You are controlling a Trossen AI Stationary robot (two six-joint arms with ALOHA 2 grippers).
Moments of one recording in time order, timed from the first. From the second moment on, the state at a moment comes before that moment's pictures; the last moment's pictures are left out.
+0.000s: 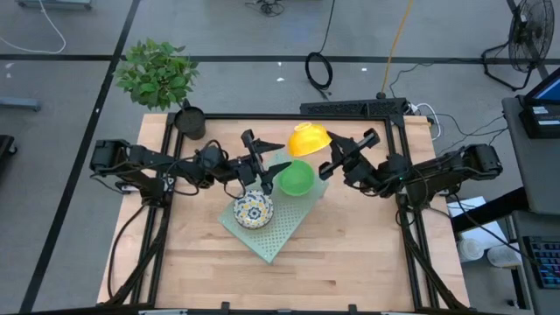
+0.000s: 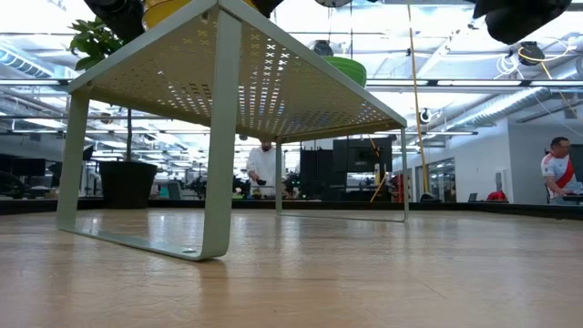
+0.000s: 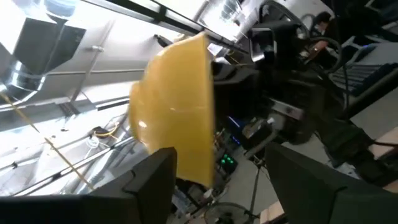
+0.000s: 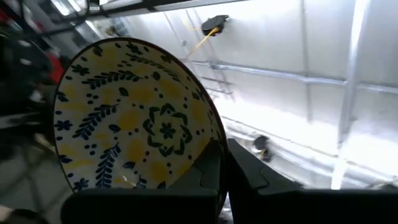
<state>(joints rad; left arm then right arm) 0.02 1.49 0.80 1.08 -0.09 0.87 0.08 1.31 0.62 1.46 0.47 -1.20</state>
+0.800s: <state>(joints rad) 0.02 1.49 0.80 1.17 -0.14 0.88 0.07 1.32 0.62 1.32 0.43 -0.91</state>
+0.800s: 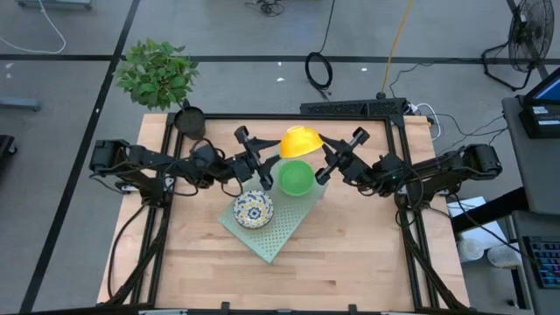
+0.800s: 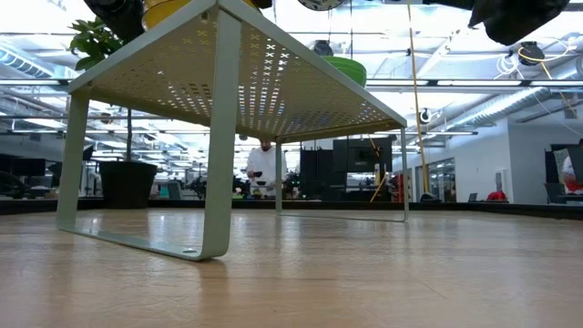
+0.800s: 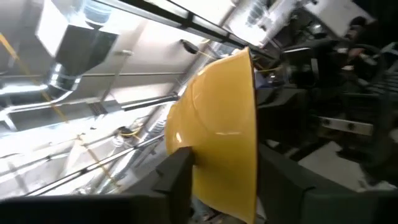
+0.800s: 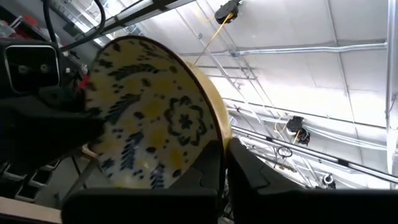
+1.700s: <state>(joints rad) 0.02 1.49 0.80 1.23 -0.17 0.80 0.06 1.32 0.62 1.25 0.44 -0.82</state>
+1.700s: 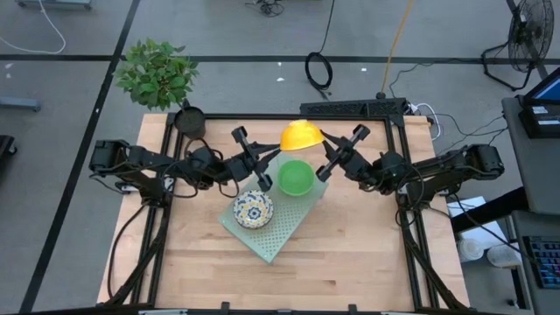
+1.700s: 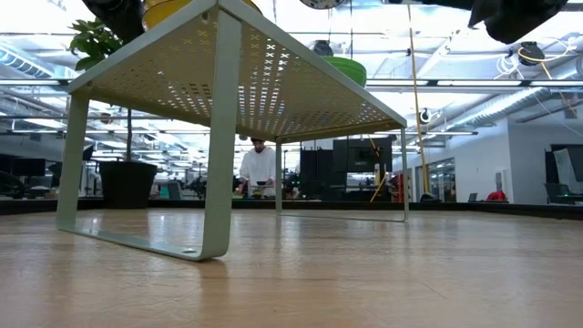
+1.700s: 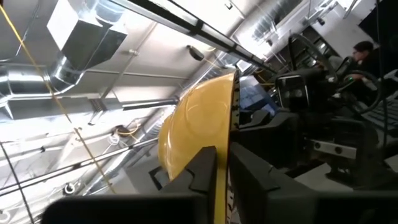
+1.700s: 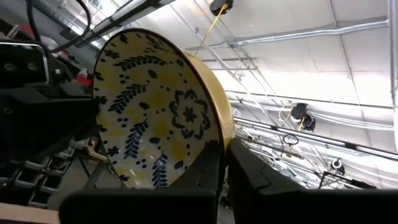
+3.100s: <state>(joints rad) 0.04 1.49 0.80 1.22 -0.31 0.73 0.10 1.32 0.62 1.03 0.32 -0.77</state>
